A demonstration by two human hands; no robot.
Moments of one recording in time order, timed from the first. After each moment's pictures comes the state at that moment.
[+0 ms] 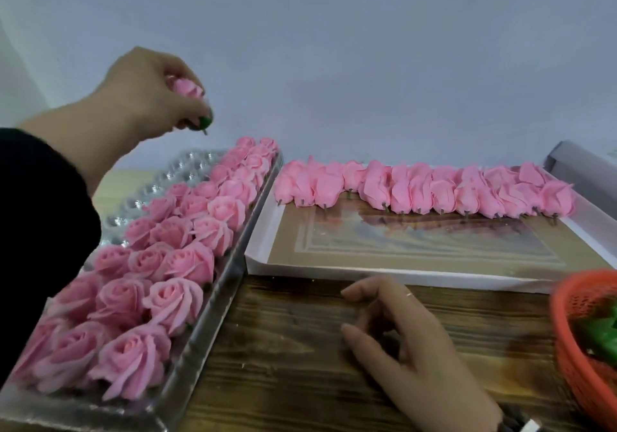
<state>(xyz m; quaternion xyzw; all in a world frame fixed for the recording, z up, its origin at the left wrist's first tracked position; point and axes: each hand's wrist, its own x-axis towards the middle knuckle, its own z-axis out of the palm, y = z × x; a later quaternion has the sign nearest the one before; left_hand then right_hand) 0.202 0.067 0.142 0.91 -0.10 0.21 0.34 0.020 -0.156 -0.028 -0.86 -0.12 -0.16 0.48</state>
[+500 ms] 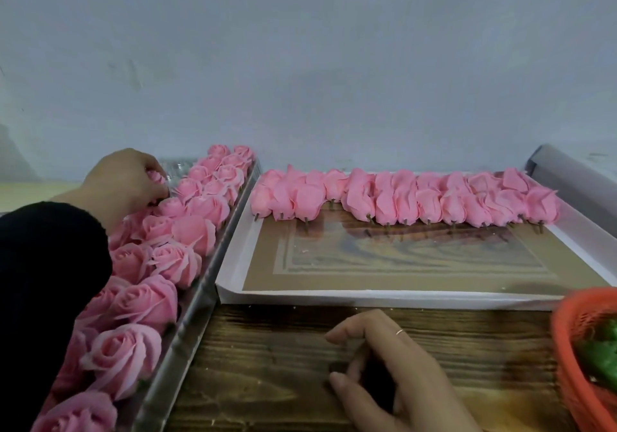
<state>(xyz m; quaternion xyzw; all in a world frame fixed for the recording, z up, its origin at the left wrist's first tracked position) 0.272 0.091 0.061 0.98 0.01 0.13 0.16 0.021 -0.160 -0.031 -0.90 -0.08 -0.13 0.41</state>
